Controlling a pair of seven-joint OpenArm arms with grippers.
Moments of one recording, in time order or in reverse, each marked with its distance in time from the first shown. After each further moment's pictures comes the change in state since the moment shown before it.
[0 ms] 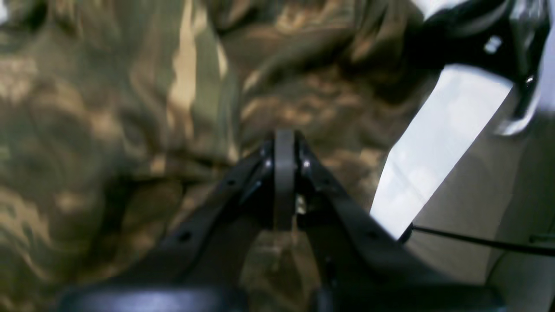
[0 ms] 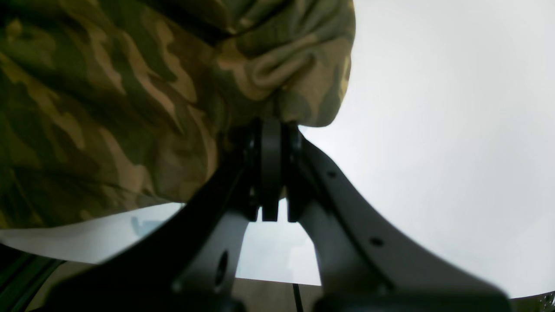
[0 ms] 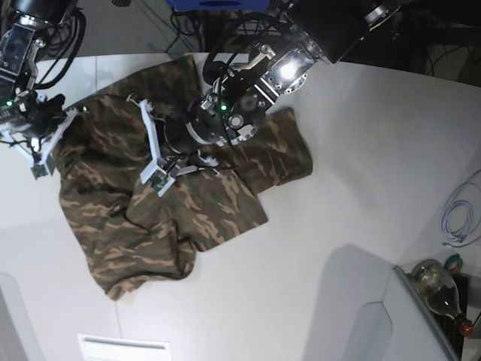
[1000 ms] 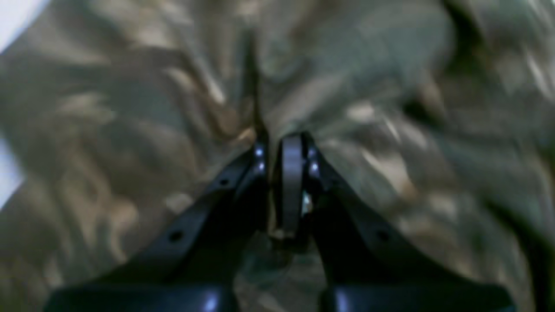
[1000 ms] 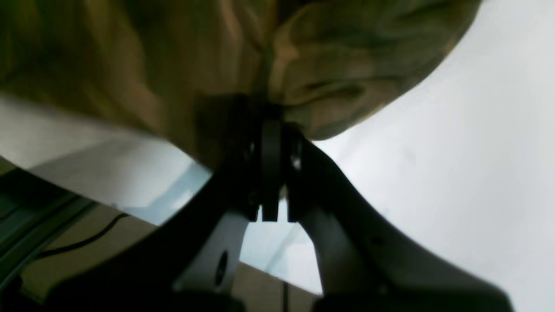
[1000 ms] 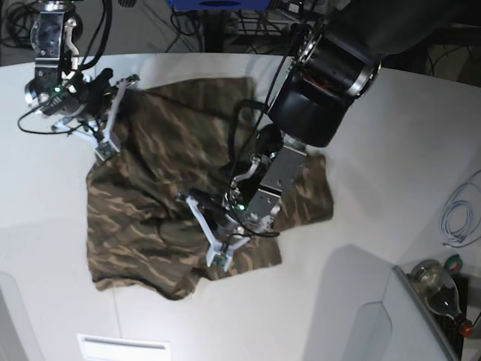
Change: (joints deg) left arm -19.8 7.8 -19.5 -40.5 7.3 0.2 -9.4; right arm -5.0 -0.4 -18.8 0.0 -0.2 -0.1 -0.1
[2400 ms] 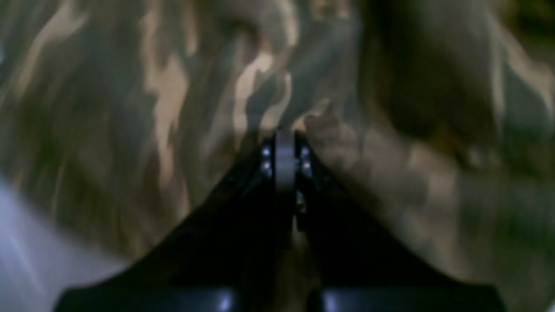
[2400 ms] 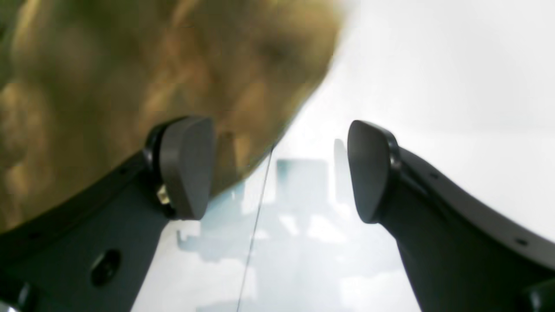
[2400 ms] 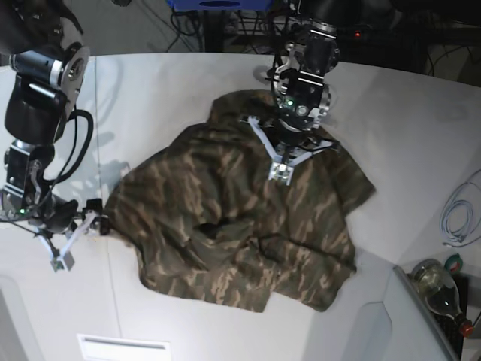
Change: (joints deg) left arm 32.4 -4.0 -19.2 28.2 26.9 -1.0 -0.6; right arm 37.3 3.9 15.4 -39.3 -0.7 -0.4 13.6
